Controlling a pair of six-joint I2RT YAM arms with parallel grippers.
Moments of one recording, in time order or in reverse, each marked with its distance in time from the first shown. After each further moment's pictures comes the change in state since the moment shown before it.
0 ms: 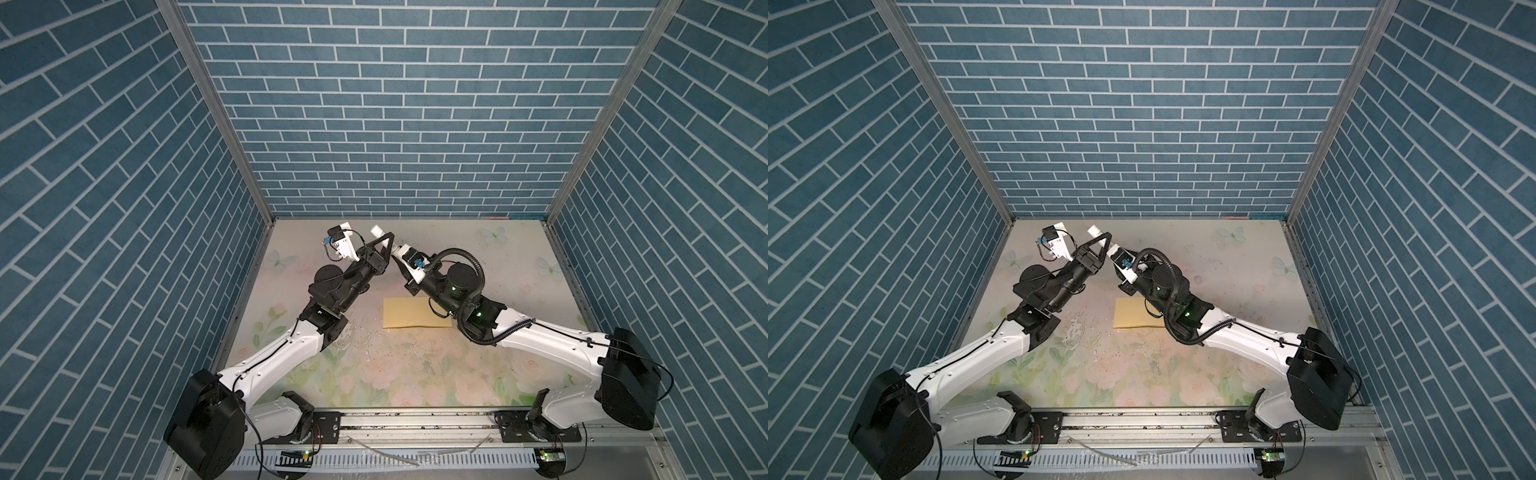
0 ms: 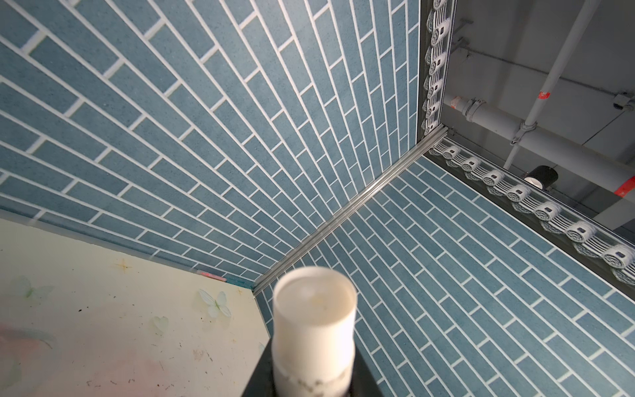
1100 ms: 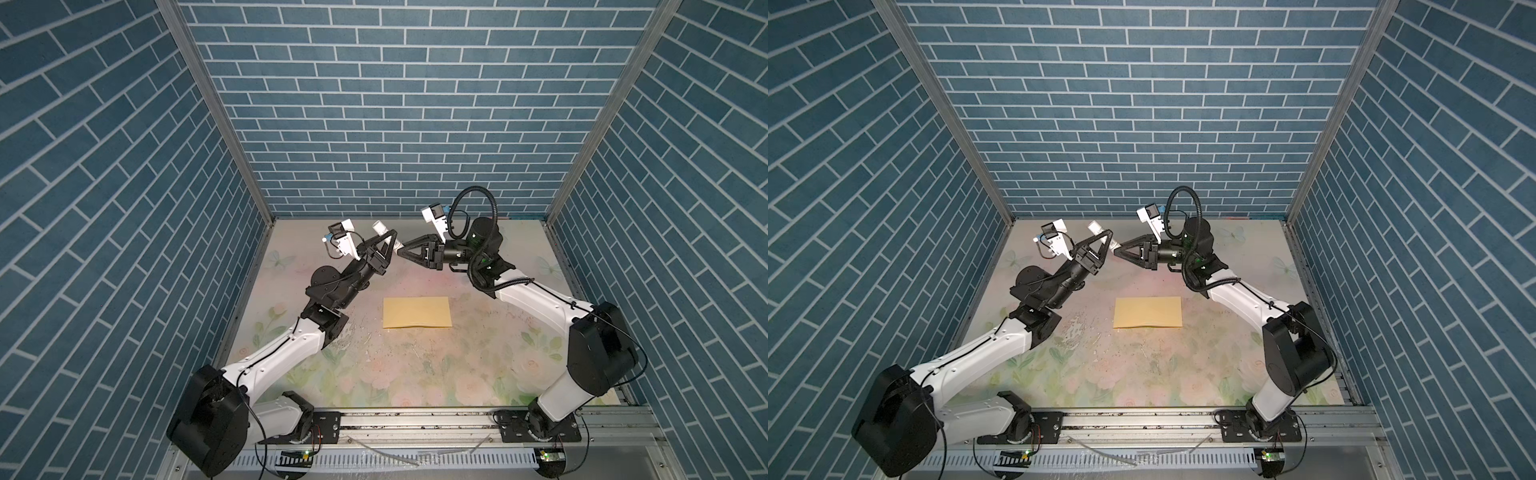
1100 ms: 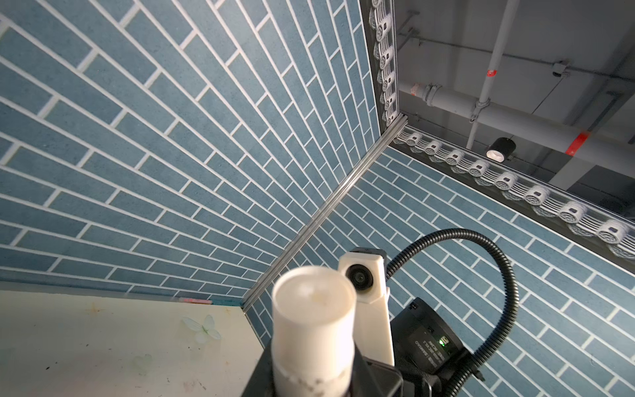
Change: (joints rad) left arm 0.008 0.024 0.001 0.140 0.091 0.101; right arm -0.392 0.202 0.228 0.090 -1.226 1.159
